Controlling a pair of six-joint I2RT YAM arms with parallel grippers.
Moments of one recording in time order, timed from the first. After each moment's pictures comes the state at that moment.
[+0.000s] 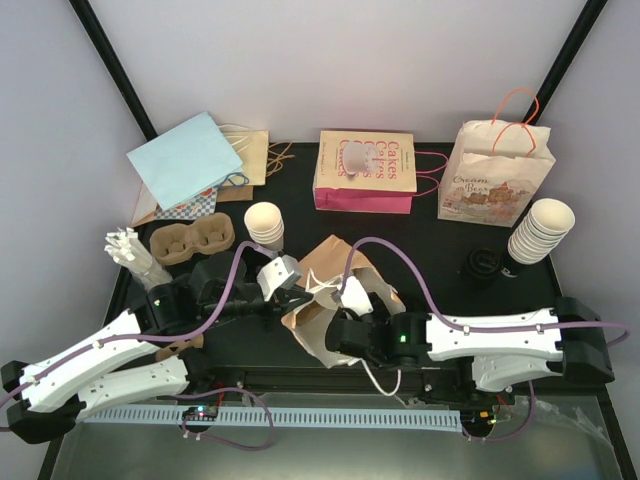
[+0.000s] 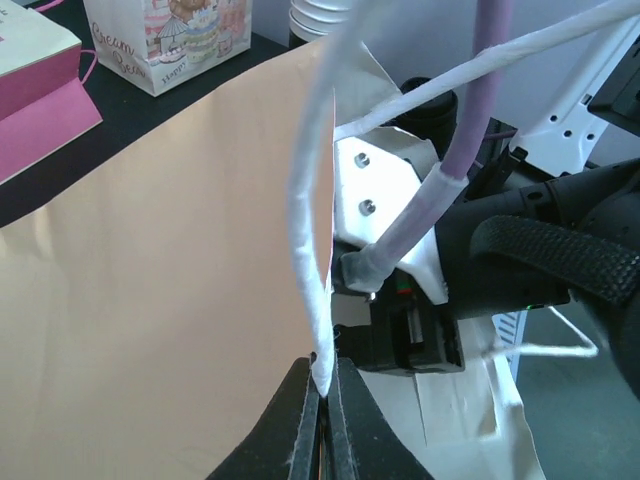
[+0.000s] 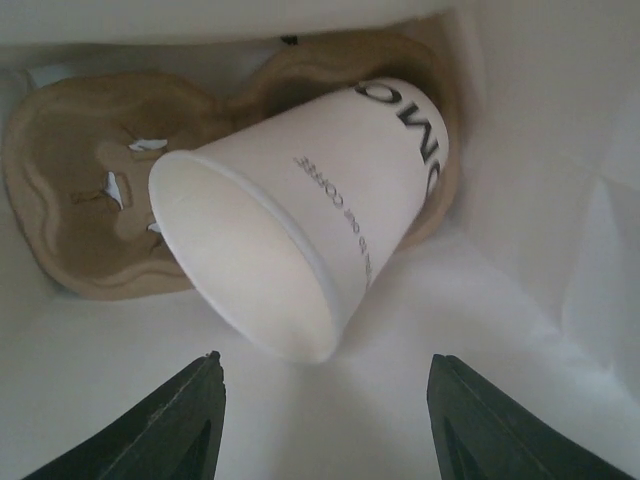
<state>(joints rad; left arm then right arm) -1.02 0.75 0.89 -0.59 0.21 -0.16 1.48 1.23 0.84 -0.68 0.77 0.68</state>
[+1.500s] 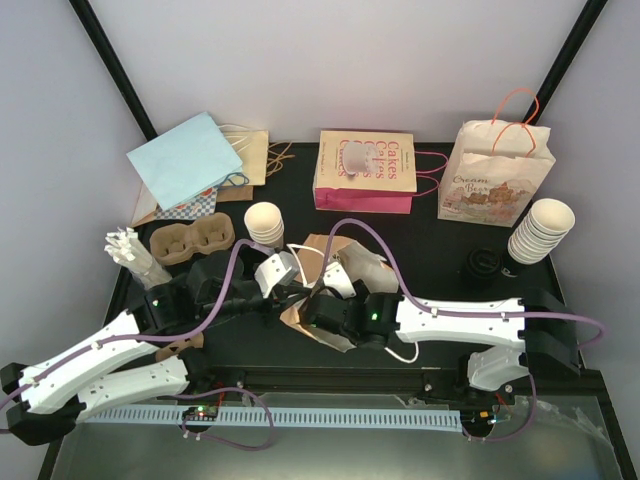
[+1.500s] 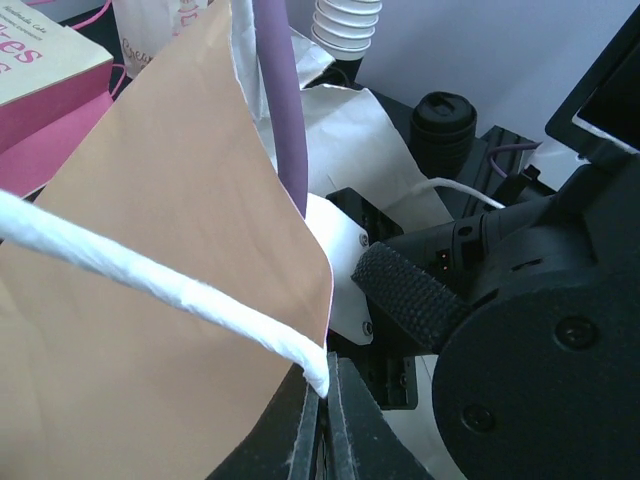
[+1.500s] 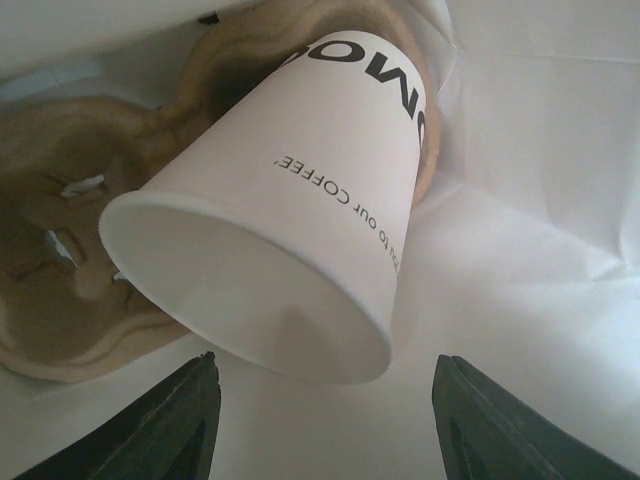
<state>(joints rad) -1.01 0.75 0.89 -0.58 0.19 -0.16 1.35 1.43 1.02 -0.71 0.67 0.60</state>
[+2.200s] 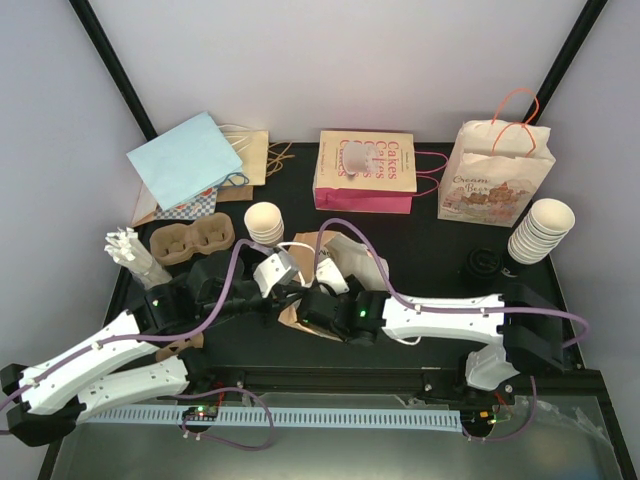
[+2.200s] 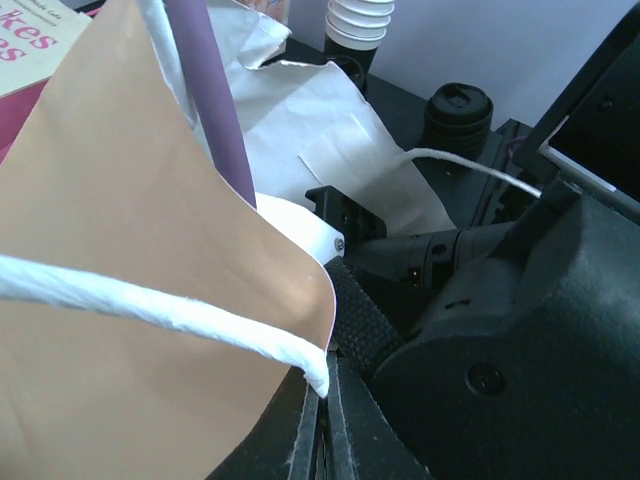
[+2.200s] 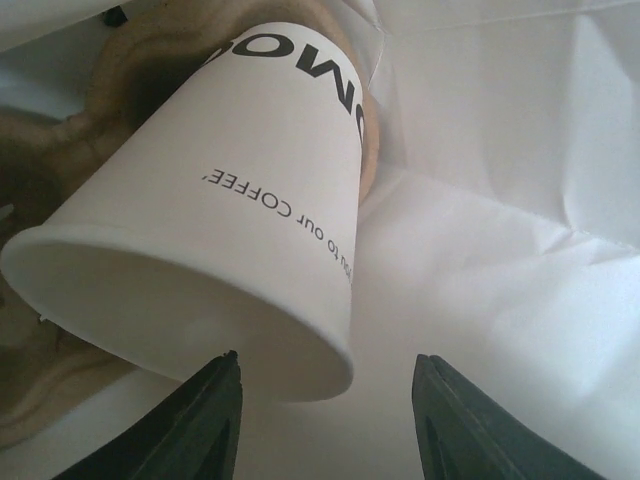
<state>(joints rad) -1.01 0.75 0.88 -0.59 0.18 -0.16 1.32 1.50 1.02 -0.64 0.76 0.51</state>
